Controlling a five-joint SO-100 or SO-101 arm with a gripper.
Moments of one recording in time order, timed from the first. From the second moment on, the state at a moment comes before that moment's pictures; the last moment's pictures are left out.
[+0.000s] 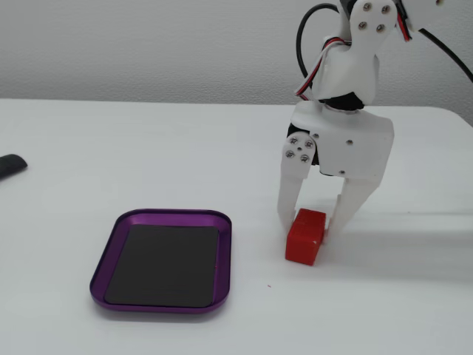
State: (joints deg) arm 7.9 98.2 122.1 50.9 3.3
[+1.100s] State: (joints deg) arm 1.1 116.2 132.7 12.0 -14.9
